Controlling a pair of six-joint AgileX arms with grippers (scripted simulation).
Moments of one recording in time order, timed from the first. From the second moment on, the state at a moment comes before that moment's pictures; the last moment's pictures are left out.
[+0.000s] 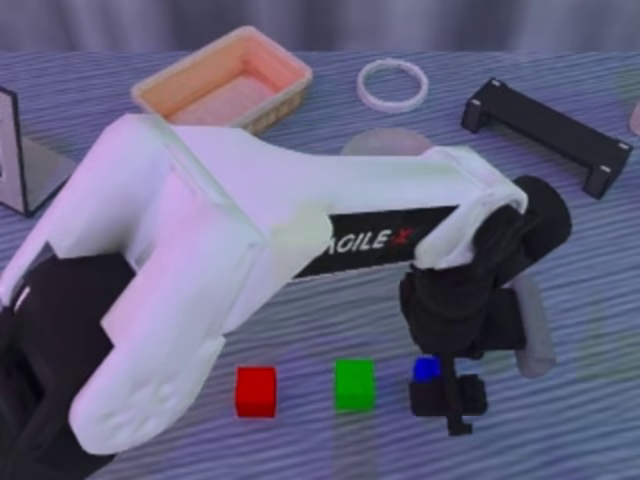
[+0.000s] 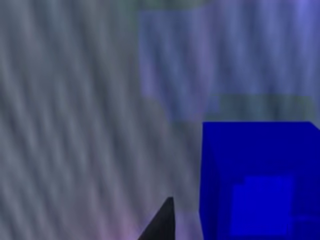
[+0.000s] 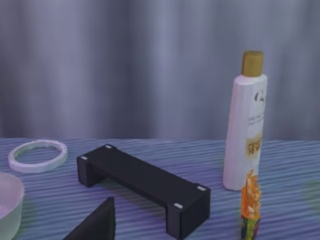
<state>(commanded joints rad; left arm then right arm) -0.97 2.35 1.78 -0.99 0.03 0.61 0.01 0.00 0.00 0.00 0.00 0.00</state>
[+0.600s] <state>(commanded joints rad) -0.97 2.35 1.78 -0.99 0.03 0.61 0.01 0.00 0.00 0.00 0.00 0.00</state>
